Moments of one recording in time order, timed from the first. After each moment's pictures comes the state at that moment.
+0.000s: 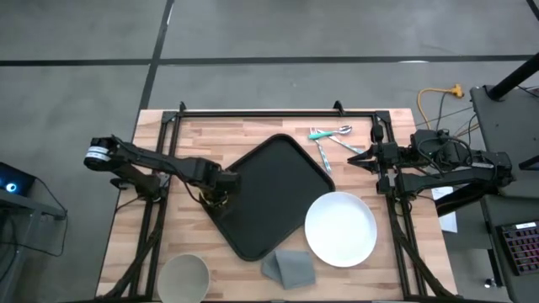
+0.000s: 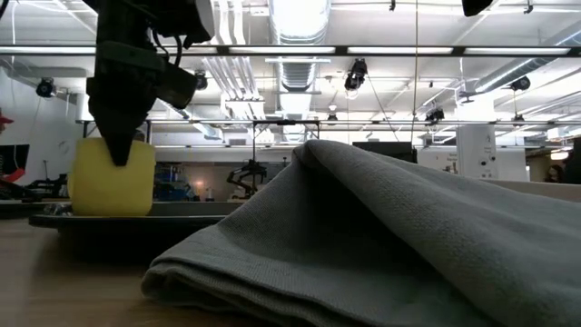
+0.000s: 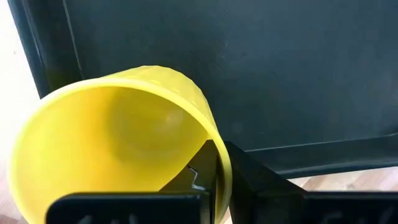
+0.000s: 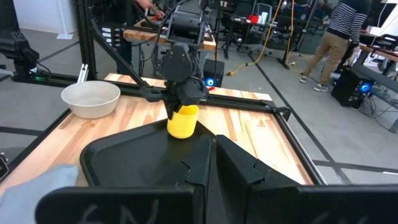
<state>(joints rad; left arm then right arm) -0.09 1.44 0.97 -0.95 0.07 -0.72 0.00 0.55 0.78 -0.41 0.00 -0.11</state>
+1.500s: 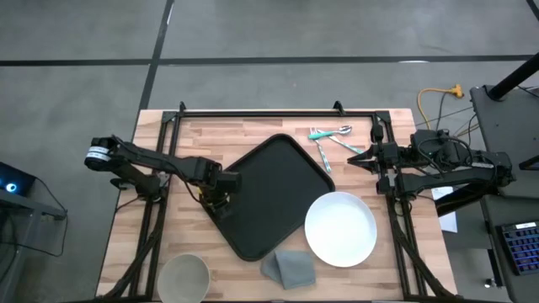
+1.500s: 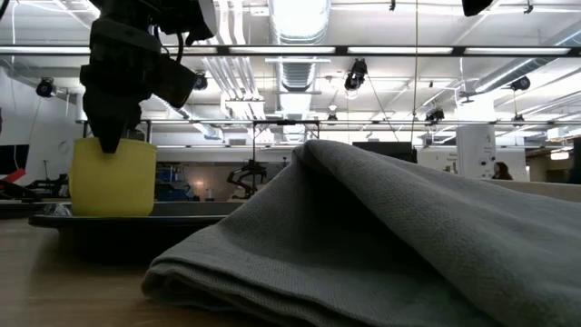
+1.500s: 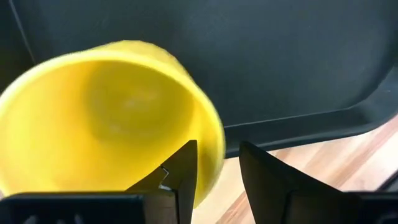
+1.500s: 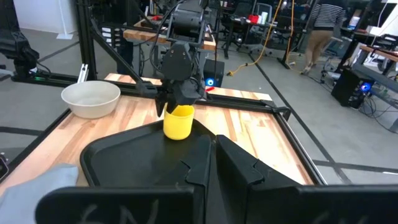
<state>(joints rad) -0.09 1.44 1.00 -0.97 0.20 -0.72 0.00 0.55 0.78 -0.41 0.00 -0.11</state>
